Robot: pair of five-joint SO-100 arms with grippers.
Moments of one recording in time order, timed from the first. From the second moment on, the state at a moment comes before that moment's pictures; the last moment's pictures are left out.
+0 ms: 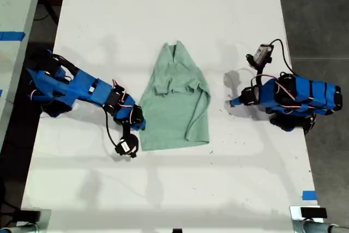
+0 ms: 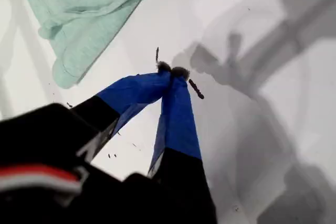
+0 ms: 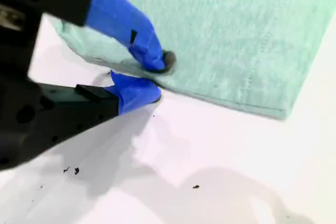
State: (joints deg) arm 0 8.8 87.5 111.6 49.6 -24.0; arm 1 10.7 199.9 174.3 77.7 -20.7
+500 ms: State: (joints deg) arm 0 7.5 99.5 111.5 53.3 -23.4; arm 1 10.7 199.9 174.3 77.7 -20.7
